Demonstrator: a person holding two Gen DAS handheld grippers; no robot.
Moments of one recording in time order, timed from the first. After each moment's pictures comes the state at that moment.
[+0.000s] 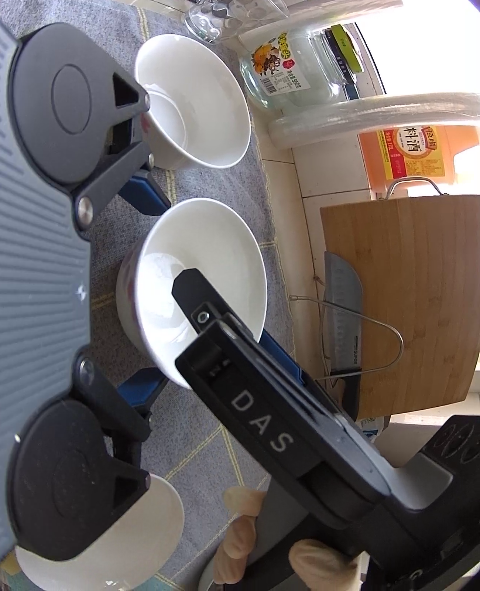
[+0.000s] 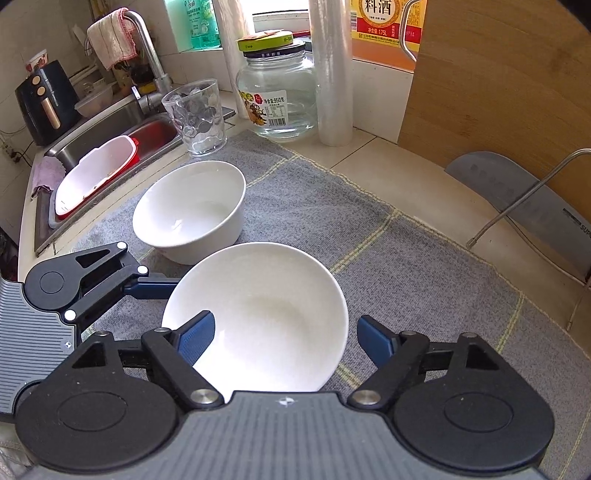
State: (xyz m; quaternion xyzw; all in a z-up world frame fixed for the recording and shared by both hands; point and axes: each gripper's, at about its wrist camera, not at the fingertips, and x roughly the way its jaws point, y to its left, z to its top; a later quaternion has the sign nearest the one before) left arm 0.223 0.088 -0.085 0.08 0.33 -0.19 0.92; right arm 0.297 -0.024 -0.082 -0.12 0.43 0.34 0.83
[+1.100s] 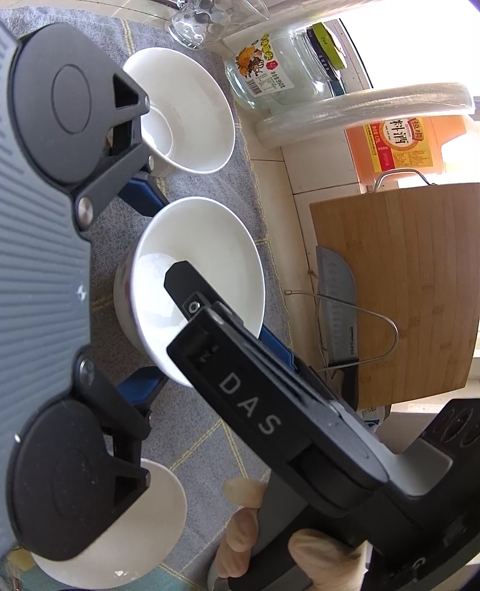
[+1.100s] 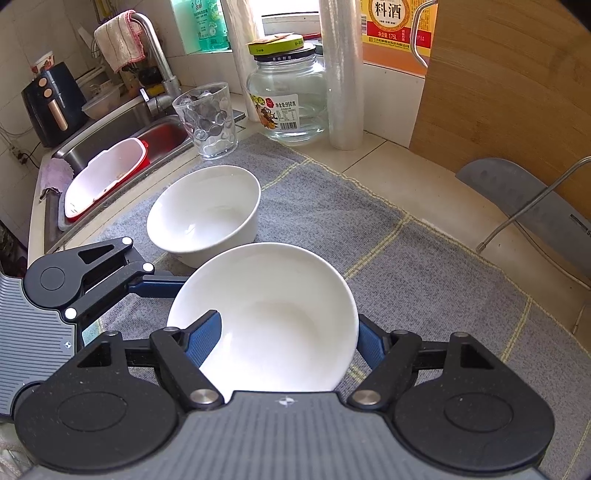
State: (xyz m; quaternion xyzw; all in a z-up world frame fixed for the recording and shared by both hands) left arm 0.219 0.089 -0.073 0.10 0.33 -0.20 0.92; right arm 0.292 -0.021 -0.073 -0.12 0.43 0.35 0.82
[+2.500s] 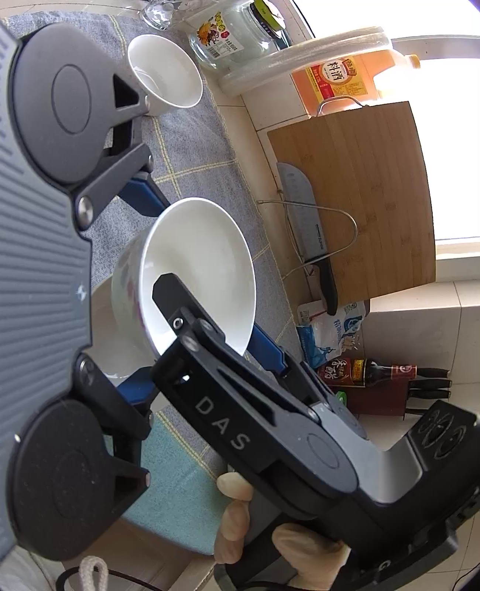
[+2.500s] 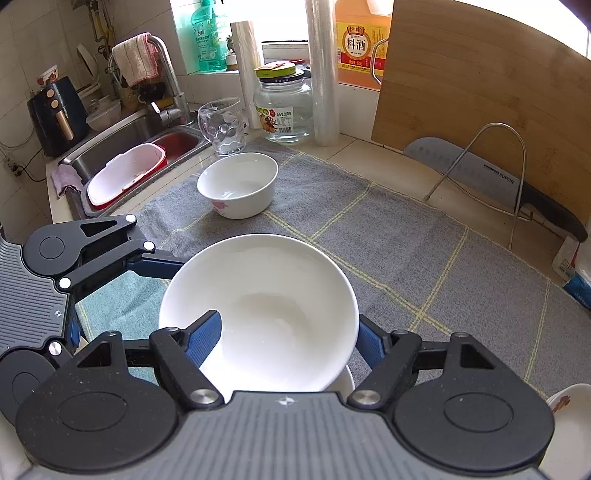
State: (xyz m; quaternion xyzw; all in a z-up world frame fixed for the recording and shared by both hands) left arm 0.126 0.039 -0.031 0.14 0.31 -0.28 0.90; right arm 0.167 -0.088 -0.034 -0.10 0.41 0.31 0.85
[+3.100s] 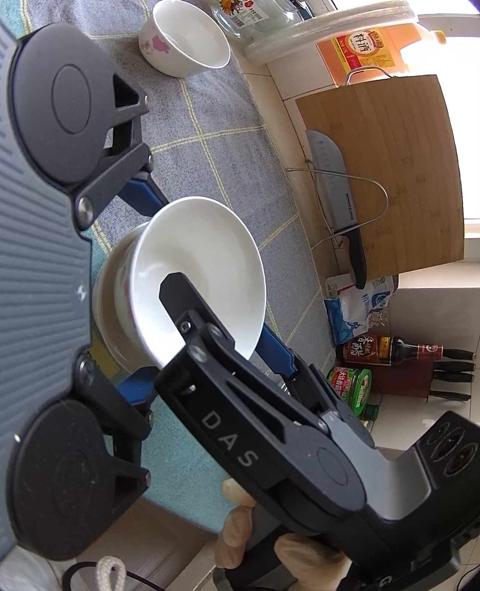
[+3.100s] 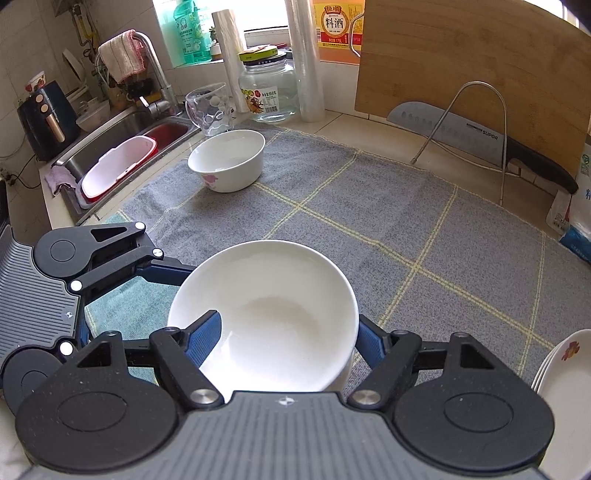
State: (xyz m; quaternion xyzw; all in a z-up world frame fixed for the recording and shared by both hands) left arm 0.123 0.031 -0.043 0.13 0.35 -0.30 0.88; right arm 0.151 -0.107 -0.052 -0.08 0.43 0.29 0.85
